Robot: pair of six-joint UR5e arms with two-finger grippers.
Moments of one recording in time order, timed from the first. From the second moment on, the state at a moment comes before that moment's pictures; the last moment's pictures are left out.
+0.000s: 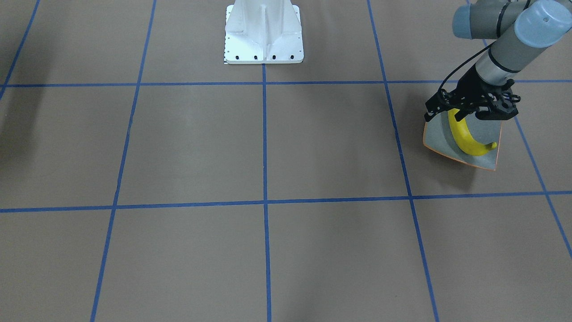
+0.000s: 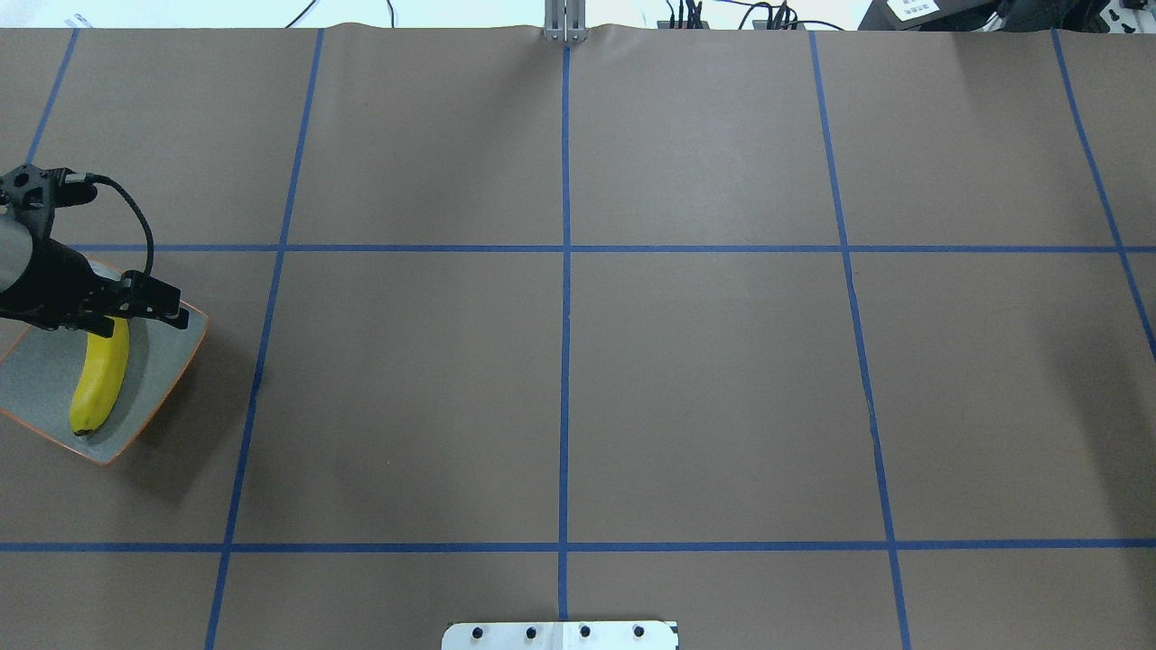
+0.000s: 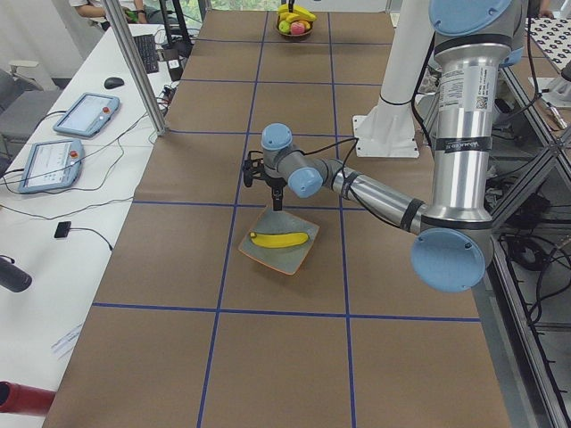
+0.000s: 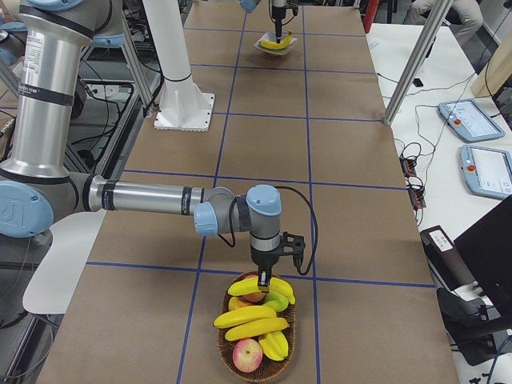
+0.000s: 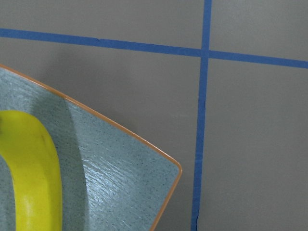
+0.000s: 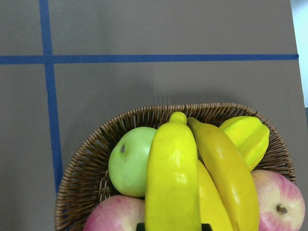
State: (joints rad) left arm -0.92 -1.57 -1.93 -1.94 -2.23 -0.99; right arm 1.43 -1.79 1.76 -1.37 2.00 0.25
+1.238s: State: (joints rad) left arm -0.87 -1.95 -1.82 -1.94 -2.27 -1.21; right arm 0.78 -1.29 1.96 -1.28 2.11 1.17
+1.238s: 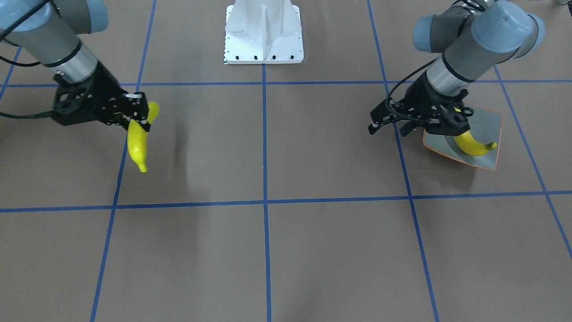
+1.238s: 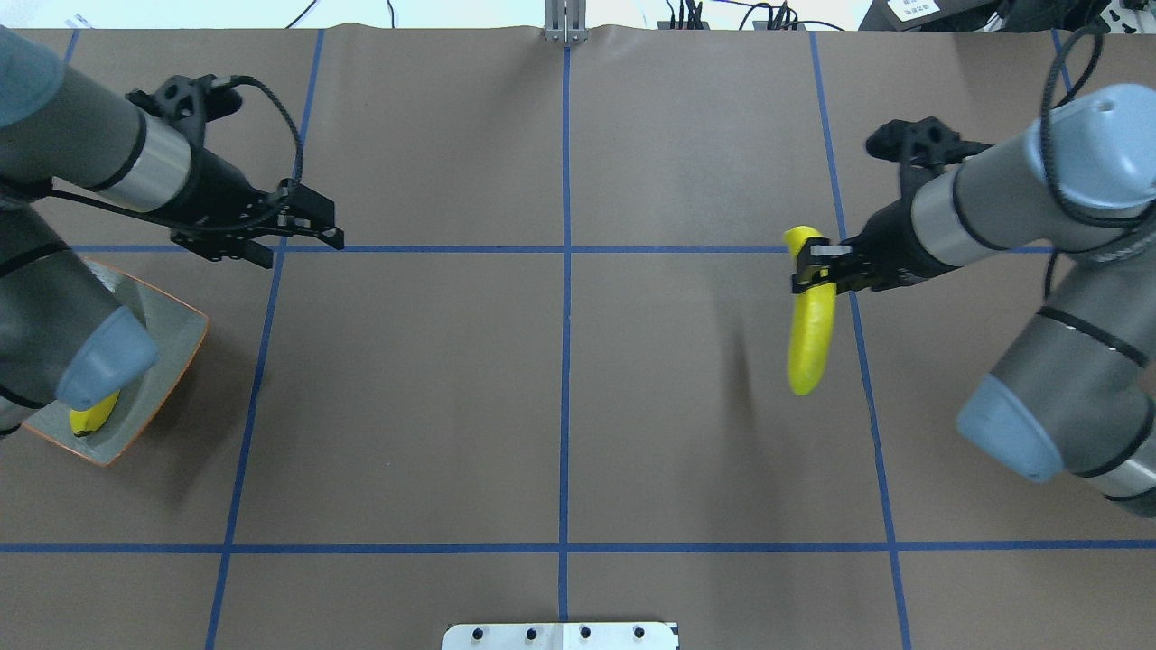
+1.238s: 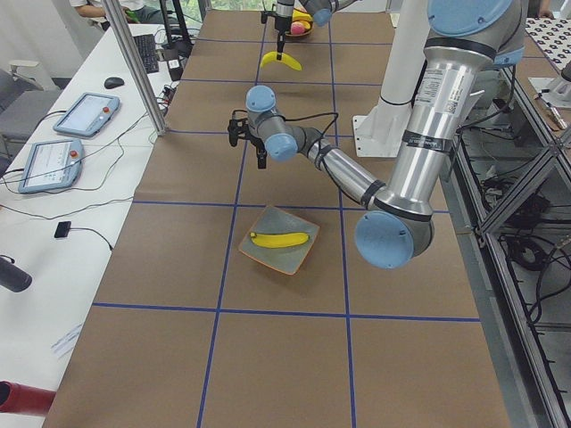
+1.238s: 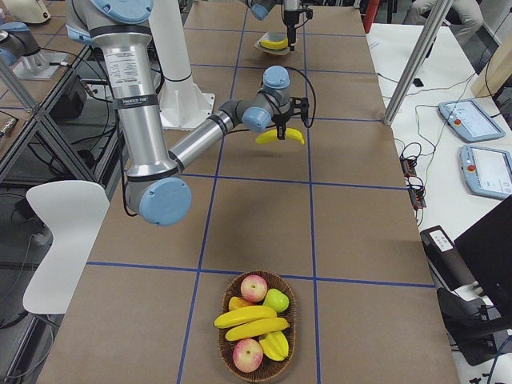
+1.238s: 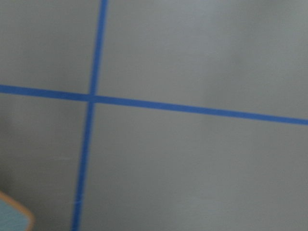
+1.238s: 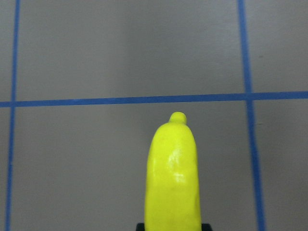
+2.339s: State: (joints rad) left arm -0.67 -2.06 -1.74 -2.41 -2.26 -1.23; right arm 0.66 -0.99 1.73 -1.04 2.10 1.48
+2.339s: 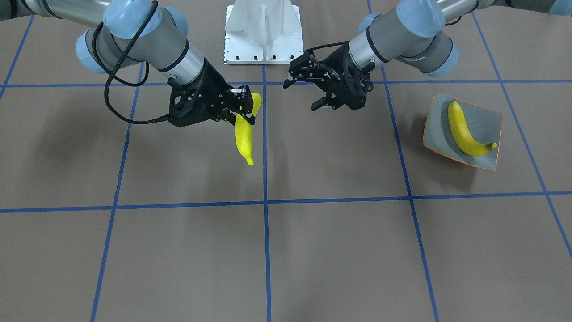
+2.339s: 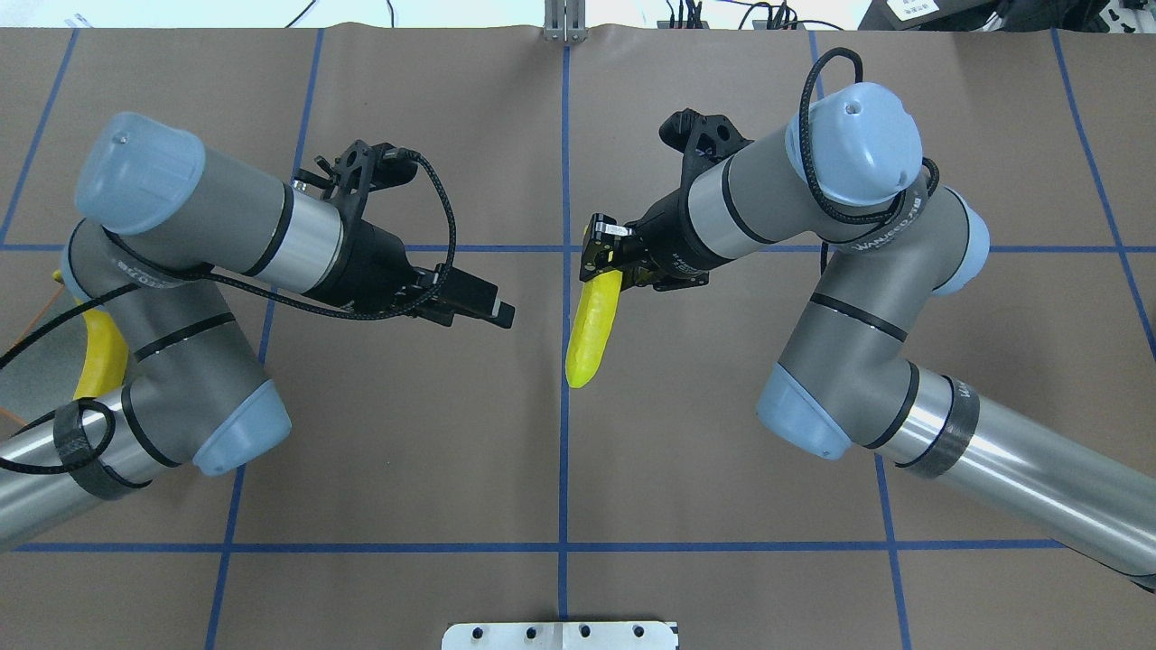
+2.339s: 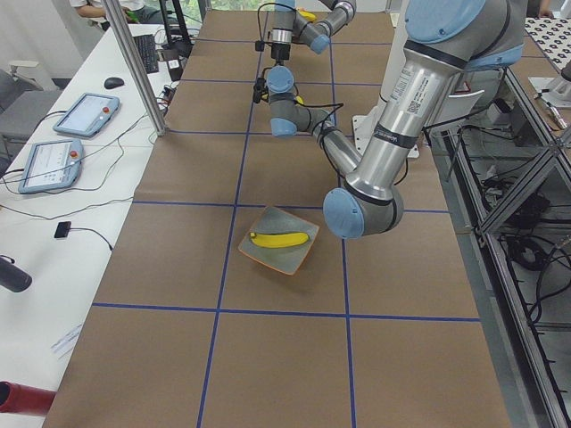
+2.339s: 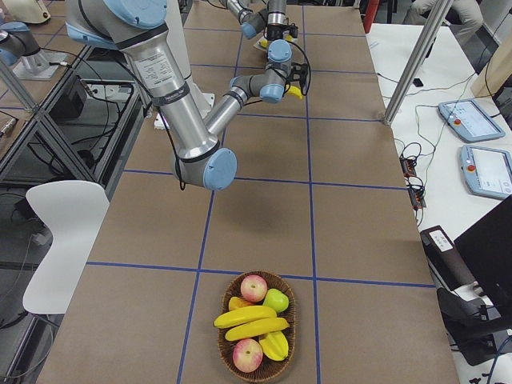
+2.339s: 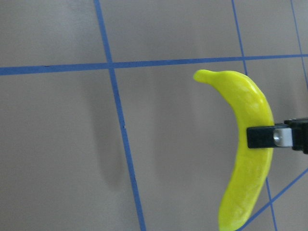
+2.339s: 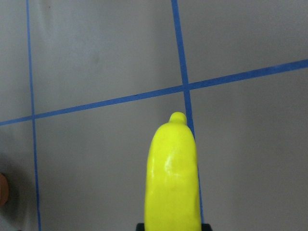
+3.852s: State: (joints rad) left arm -0.57 -2.11 -1.67 -2.62 -2.14 -1.23; right arm 0.63 -0.97 1.73 -0.90 2.11 1.56
